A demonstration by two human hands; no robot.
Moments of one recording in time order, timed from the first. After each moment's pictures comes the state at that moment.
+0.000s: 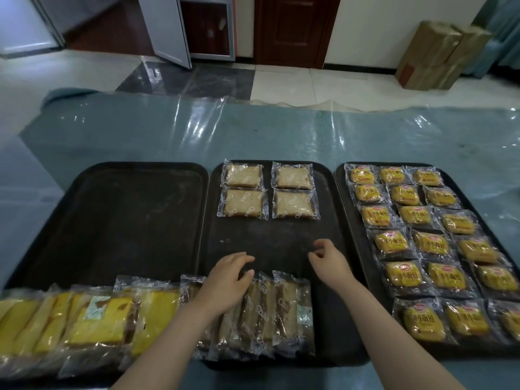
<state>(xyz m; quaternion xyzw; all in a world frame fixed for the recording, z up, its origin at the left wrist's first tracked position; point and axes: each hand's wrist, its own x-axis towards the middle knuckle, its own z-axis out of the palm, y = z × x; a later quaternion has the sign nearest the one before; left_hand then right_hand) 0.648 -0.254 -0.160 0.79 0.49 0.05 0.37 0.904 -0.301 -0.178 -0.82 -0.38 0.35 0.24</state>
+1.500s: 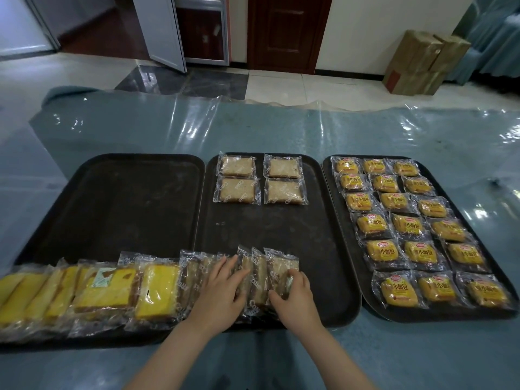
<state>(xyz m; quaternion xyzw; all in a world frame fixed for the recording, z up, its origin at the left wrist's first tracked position) 0.620 -0.343 -0.174 0.84 0.46 0.05 0.28 0.798 -0.416 -0.188 -0.81 -0.40 0.34 0.27</state>
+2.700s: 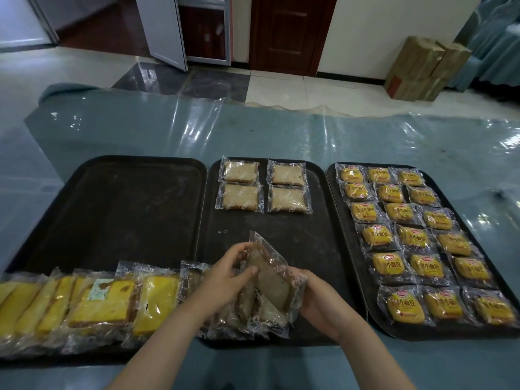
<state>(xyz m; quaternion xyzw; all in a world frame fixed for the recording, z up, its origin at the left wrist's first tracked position) 0.631 -0.294 -0.141 0.67 0.42 0.21 0.58 0.826 -0.392 -0.101 -0.49 -0.26 0.70 0.45</state>
